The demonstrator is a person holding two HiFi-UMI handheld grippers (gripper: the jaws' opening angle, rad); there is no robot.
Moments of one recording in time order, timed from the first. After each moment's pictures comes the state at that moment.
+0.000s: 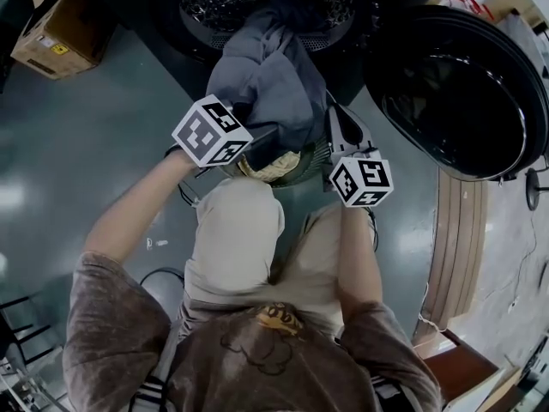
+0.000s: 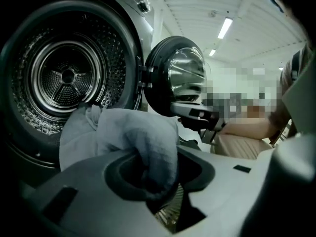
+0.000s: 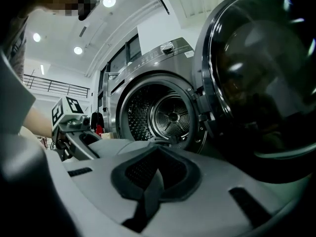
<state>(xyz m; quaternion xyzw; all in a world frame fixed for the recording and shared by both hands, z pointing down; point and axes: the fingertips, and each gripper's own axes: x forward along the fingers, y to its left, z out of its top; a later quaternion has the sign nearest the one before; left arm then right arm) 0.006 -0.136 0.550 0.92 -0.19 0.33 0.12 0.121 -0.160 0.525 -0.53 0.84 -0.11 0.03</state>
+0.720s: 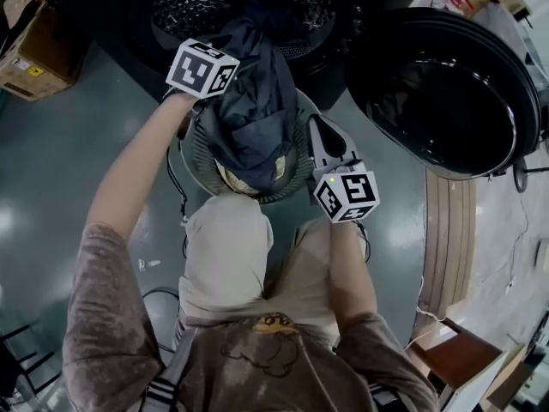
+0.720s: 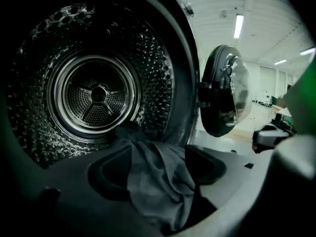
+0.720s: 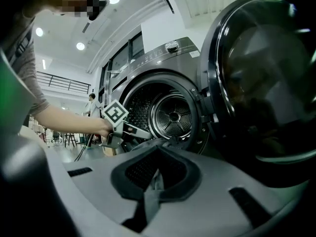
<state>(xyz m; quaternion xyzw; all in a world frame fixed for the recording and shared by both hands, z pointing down) -0.009 -0.333 0.526 0.90 -0.34 0.28 0.06 0.109 -0.160 0.523 -0.53 0.84 -0.09 0.01</state>
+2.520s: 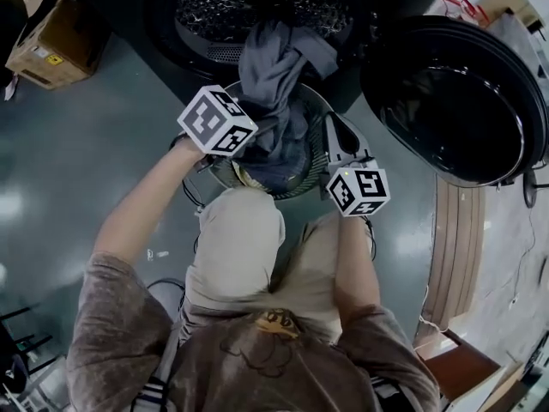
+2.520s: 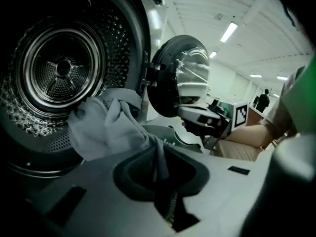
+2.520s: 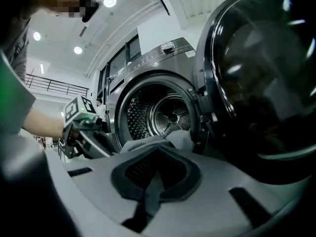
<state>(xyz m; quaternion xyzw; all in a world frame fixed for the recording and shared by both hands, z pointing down) 0.013 -0.169 0.552 0.91 -0.15 0.34 0.16 0.115 -0.167 0.522 -0.54 0.84 -0.10 0.03</state>
